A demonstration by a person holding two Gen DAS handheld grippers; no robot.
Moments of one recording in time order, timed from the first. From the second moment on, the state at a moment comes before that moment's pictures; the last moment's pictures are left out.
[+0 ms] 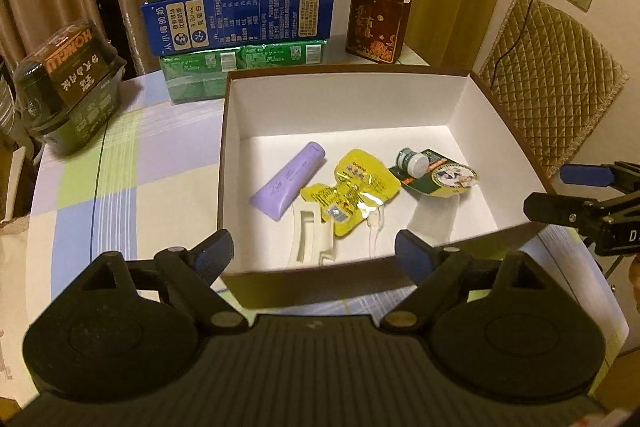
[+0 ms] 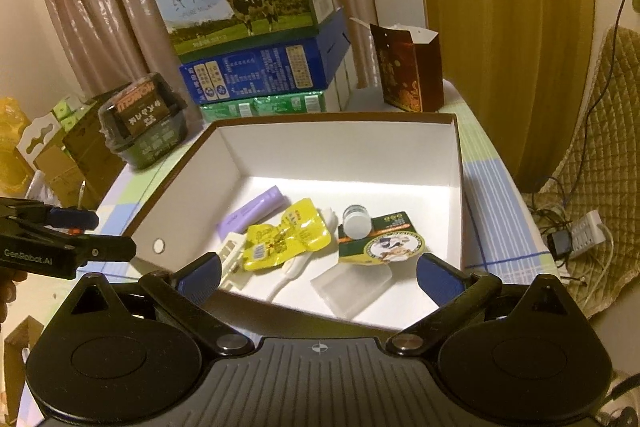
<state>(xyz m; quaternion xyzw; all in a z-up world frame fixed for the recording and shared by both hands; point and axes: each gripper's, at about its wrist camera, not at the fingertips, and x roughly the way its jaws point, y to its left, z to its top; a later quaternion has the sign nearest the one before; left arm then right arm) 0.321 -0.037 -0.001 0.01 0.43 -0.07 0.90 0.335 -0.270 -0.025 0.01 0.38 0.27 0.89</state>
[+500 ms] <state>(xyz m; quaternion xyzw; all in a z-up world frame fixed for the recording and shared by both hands) 0.272 -0.042 -0.001 0.01 0.44 -0.06 0.90 0.284 -0.269 -0.024 0.00 0.38 0.28 0.88</state>
